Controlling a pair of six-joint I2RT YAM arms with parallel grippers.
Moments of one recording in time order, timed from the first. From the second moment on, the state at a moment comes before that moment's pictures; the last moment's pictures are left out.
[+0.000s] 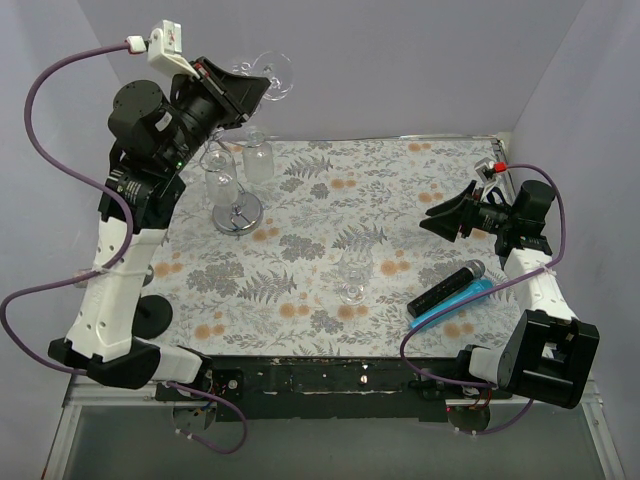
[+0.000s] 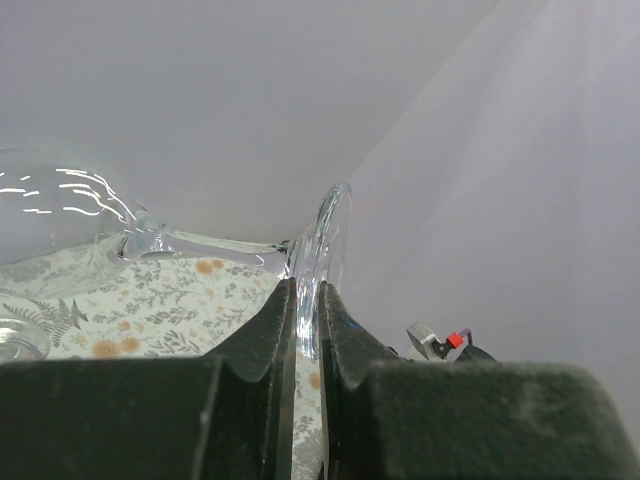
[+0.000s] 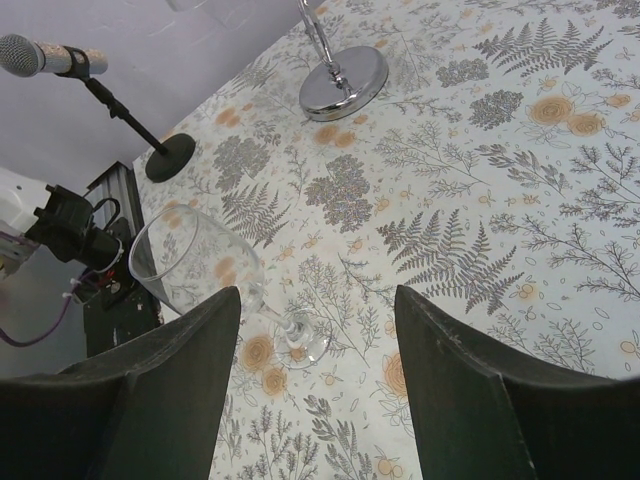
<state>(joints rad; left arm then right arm) -0.41 1.36 1.95 -0.40 0.13 -0.64 -0.22 1.23 0.79 0.16 -1.36 0.18</state>
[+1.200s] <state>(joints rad) -0.26 1.32 1.88 -0.36 -0.21 -0.42 -0.22 1.25 0.79 0.15 -1.40 0.18</state>
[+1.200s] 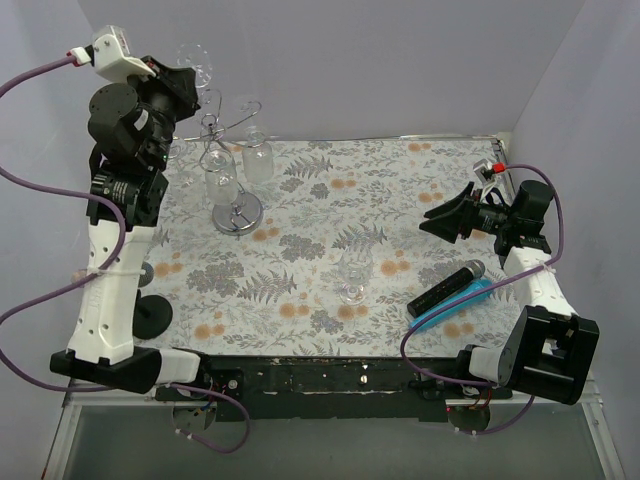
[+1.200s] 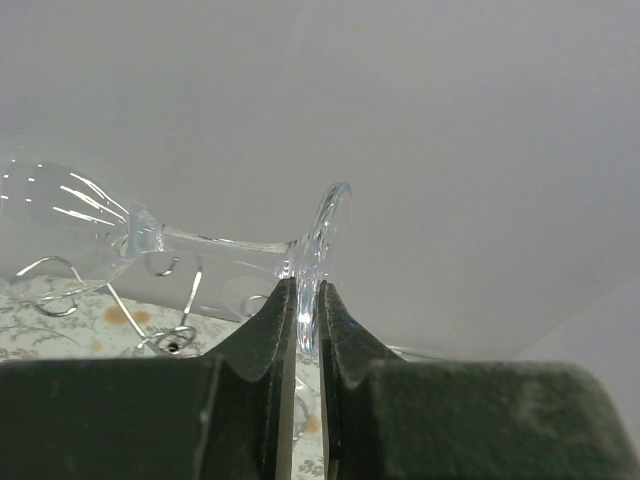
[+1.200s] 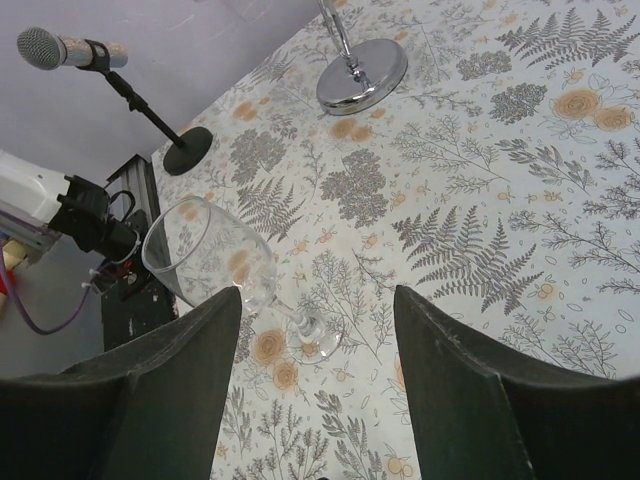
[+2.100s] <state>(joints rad) 0.34 1.28 1.46 -0.14 0.12 -0.89 -0.22 1.27 0.79 0.14 -1.43 0.18</state>
